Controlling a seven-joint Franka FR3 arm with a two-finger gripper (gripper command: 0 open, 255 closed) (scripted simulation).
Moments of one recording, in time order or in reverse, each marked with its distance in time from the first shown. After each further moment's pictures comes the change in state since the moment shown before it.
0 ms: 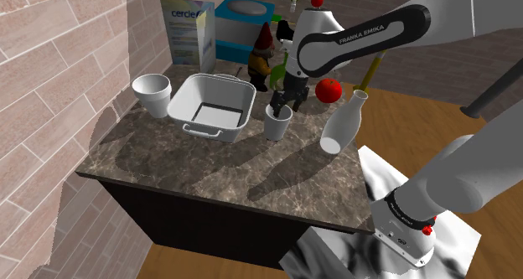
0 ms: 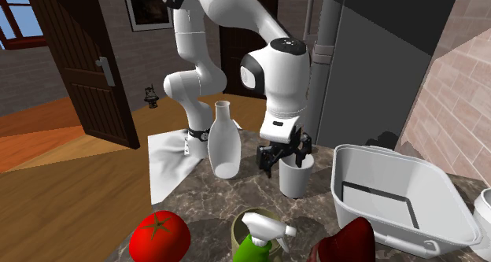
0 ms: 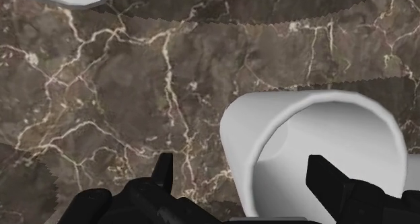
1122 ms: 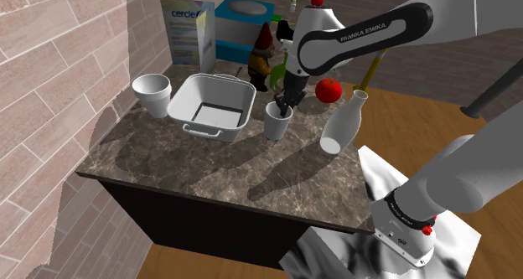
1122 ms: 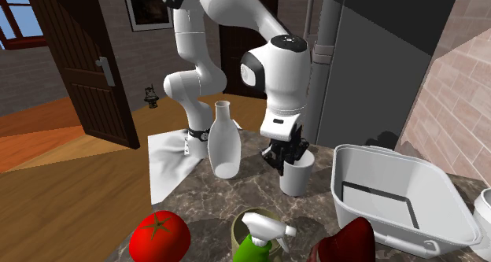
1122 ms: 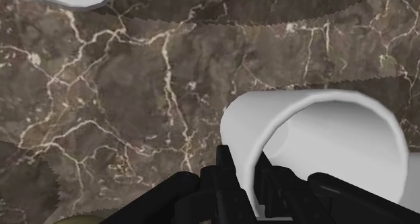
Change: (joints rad) arm 0.000 -0.007 0.000 0.007 0.000 -0.014 0.003
